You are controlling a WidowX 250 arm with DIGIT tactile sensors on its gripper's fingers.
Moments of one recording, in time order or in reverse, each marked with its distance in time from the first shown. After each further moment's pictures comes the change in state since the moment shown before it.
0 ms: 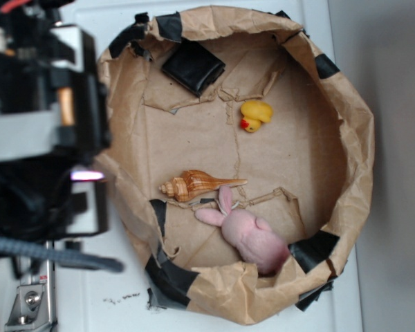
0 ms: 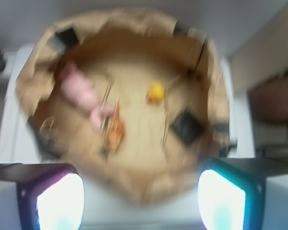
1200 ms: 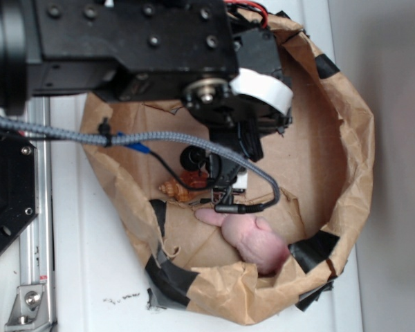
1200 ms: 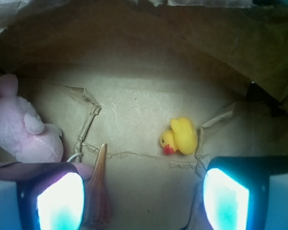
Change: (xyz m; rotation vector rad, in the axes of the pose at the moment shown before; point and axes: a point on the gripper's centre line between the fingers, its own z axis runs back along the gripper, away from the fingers) arm 0.037 0.016 -0.134 -0.142 0.096 -0.024
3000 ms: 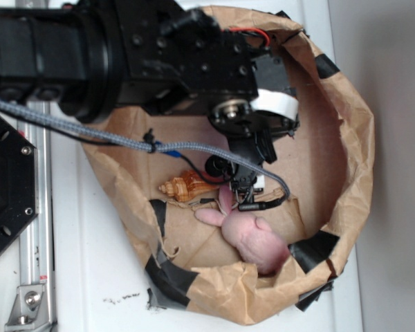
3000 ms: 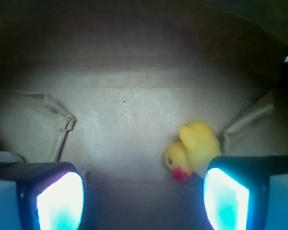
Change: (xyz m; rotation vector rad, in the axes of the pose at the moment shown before) arm 0.005 0.004 -0.047 -0.005 -0.008 0.113
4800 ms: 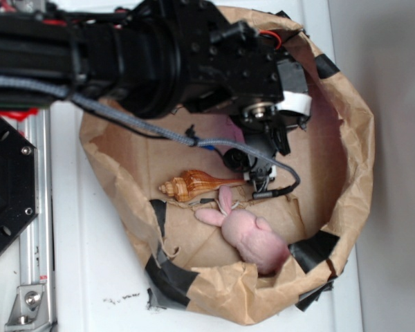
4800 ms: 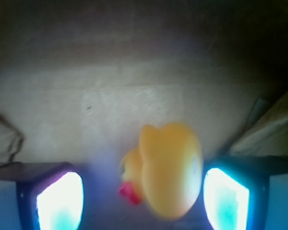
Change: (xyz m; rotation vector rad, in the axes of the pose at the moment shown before) arm 0.007 0.017 -0.035 0.046 0.046 0.063
